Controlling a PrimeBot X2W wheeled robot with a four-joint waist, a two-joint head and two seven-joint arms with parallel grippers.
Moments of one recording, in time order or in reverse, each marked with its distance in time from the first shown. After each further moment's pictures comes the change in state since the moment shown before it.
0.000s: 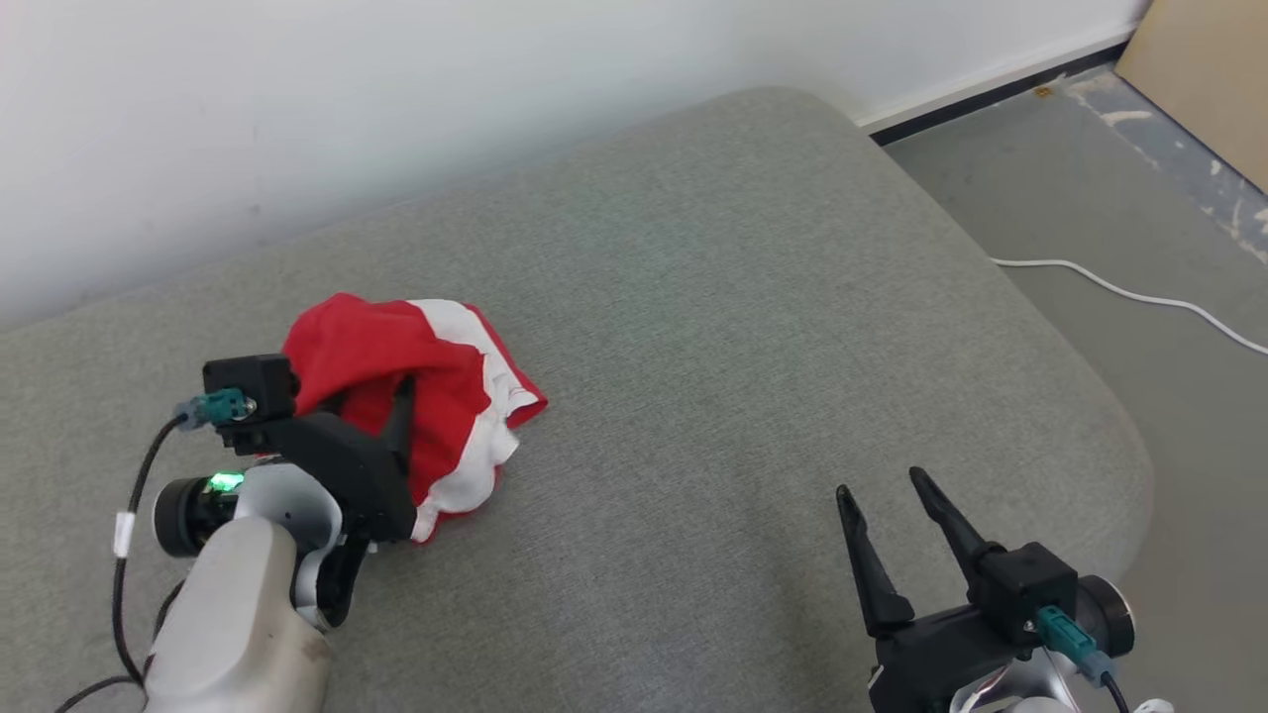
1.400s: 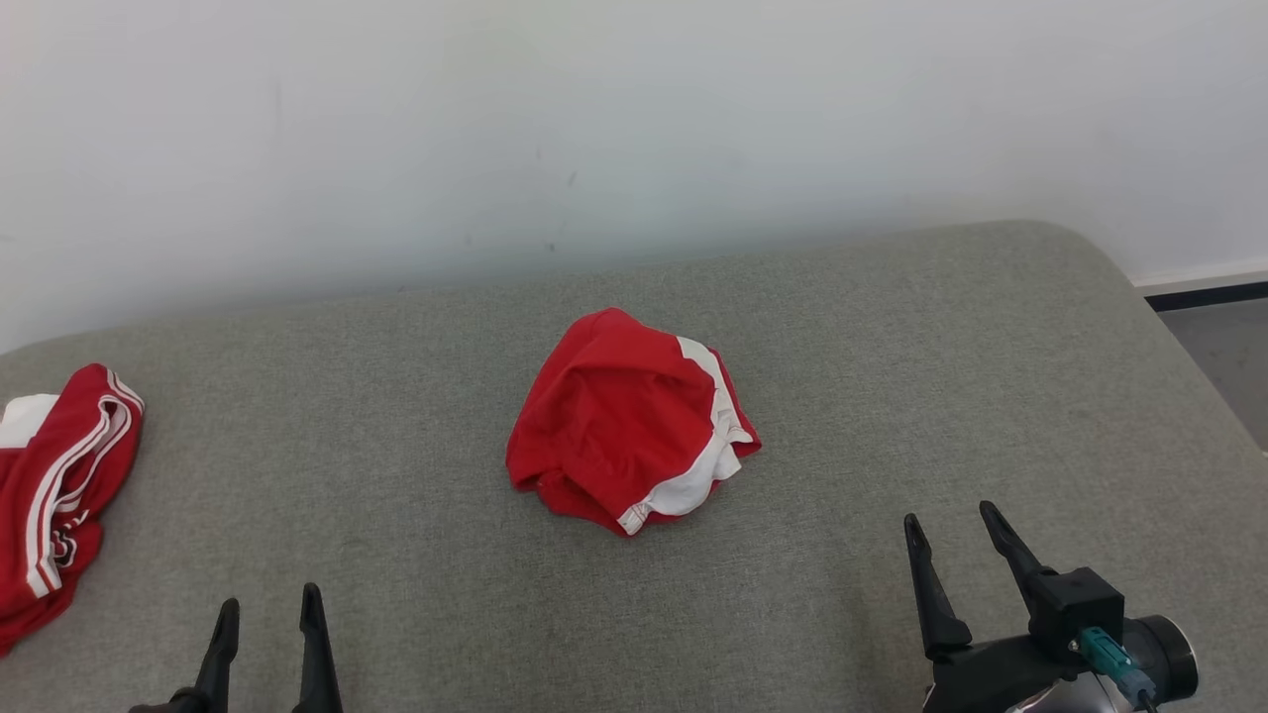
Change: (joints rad) left arm 0.678 -0.072 0.199 -0.559 0.204 0.060 -0.393; right arm 0.043 0.000 -0.137 0.031 -0.072 0.000 0.008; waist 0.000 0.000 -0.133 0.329
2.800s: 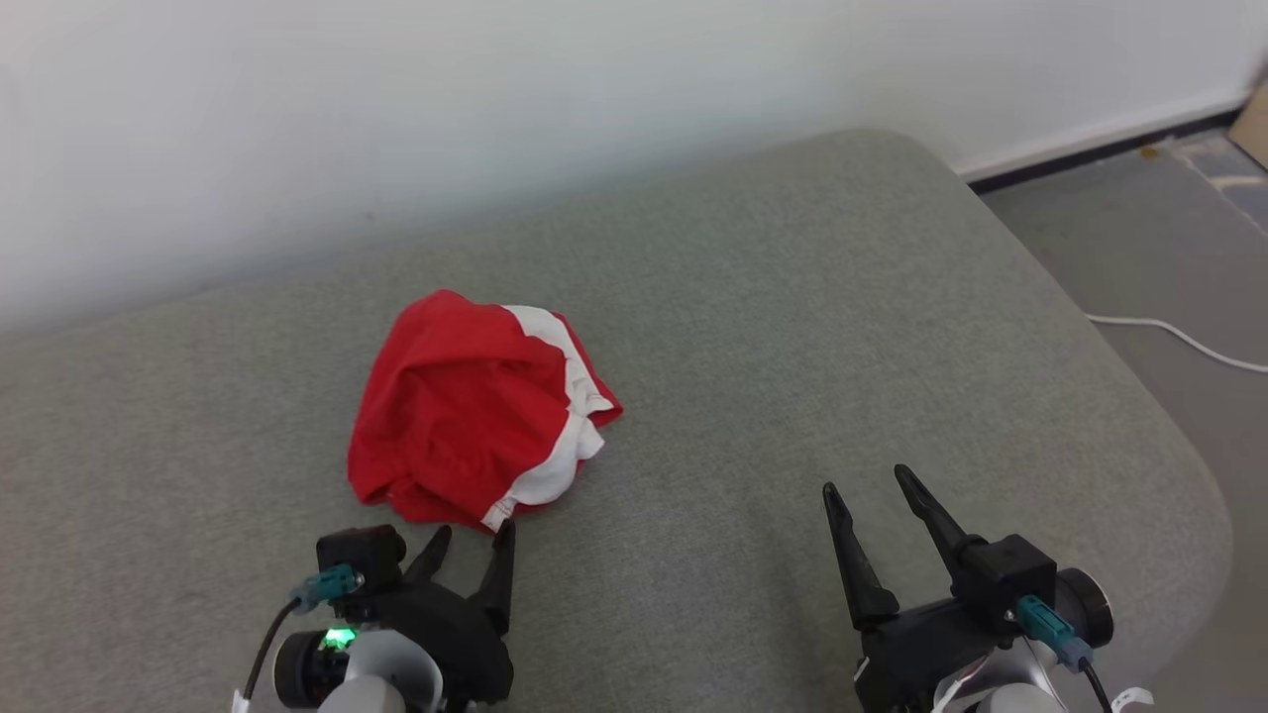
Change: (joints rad) left arm -0.441 -0.012 -0.363 0.552 -0.303 -0.043 0.144; right arm -0.095 0.000 0.143 0.068 0.084 0.000 -0.051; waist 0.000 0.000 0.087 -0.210
